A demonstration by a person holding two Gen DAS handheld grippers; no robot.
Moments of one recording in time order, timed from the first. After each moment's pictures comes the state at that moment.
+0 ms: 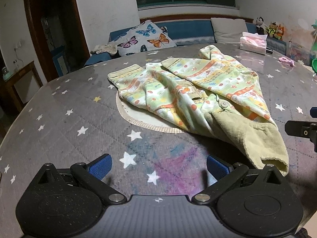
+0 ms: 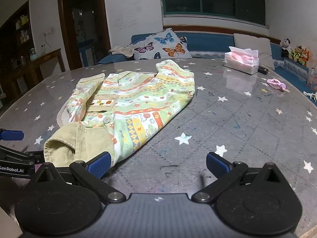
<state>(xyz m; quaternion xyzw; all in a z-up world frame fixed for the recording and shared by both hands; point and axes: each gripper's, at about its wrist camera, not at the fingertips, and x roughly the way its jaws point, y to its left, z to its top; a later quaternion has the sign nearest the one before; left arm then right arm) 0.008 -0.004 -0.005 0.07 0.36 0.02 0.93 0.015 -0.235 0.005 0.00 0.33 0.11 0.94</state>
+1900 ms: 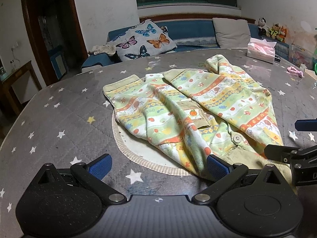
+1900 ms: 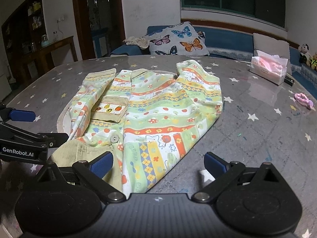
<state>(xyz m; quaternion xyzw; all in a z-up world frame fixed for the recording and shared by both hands) 0.068 -0.001 0.010 0.06 0.36 0.02 0.93 0.077 -0.203 0.004 -0.03 0.35 0.16 0.92</state>
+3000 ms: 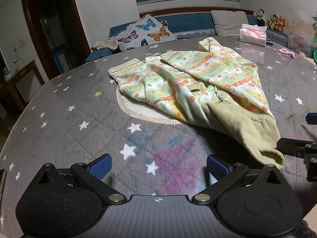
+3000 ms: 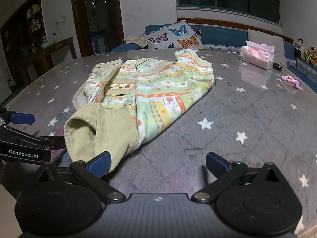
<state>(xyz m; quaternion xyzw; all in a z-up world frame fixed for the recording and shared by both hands) -0.001 -0.012 -0.005 0.09 0.37 0.03 0.92 -0.002 -0.214 -0.005 -0.02 0.35 0.15 0.93</state>
